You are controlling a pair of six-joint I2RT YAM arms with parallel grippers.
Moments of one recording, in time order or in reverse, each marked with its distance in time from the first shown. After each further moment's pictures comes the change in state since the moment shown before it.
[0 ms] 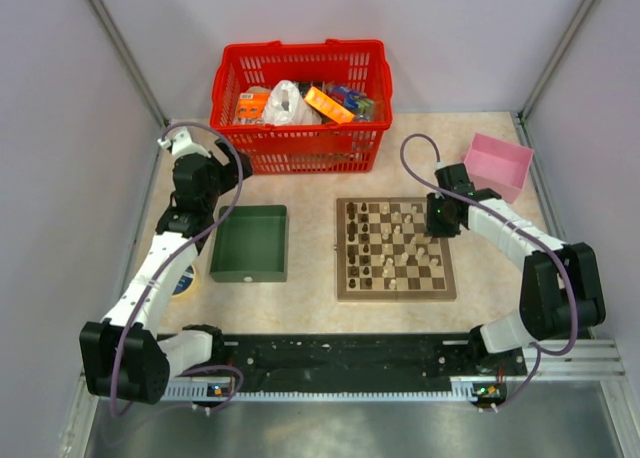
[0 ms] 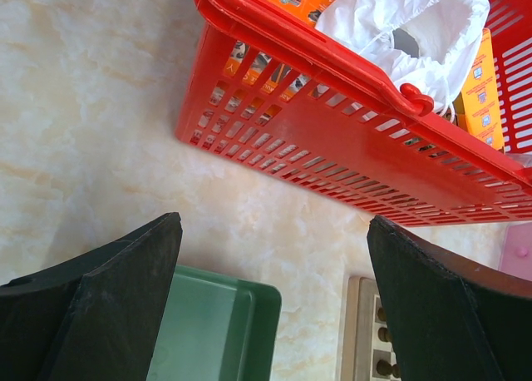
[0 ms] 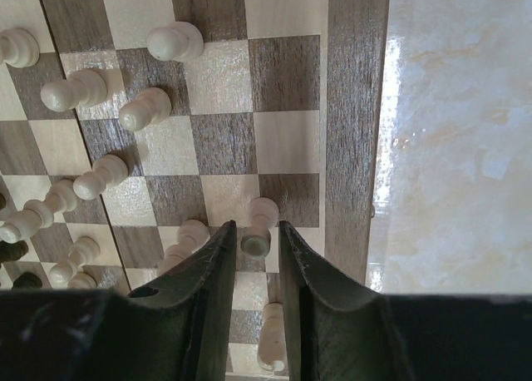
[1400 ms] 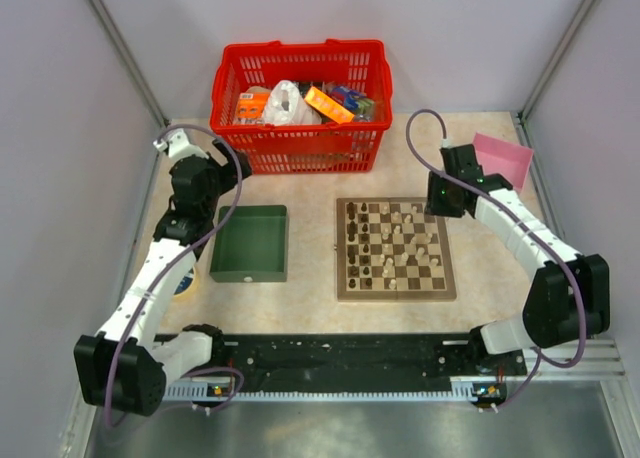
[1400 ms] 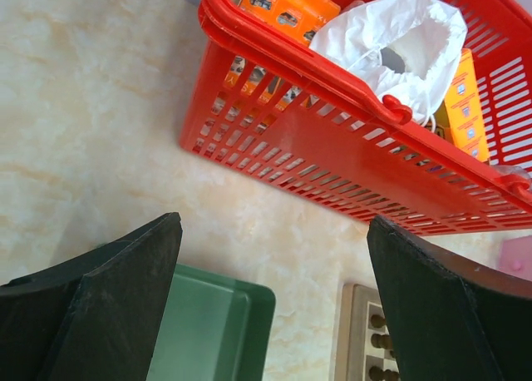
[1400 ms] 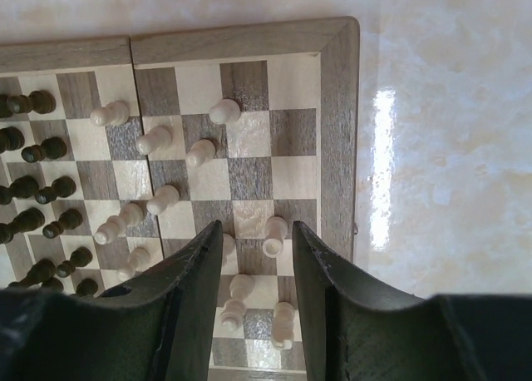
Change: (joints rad) left arm -0.040 -0.068 -0.006 -0.014 -0.080 -0.014; right arm 0.000 -0.040 0.166 -0.074 0.049 -0.015
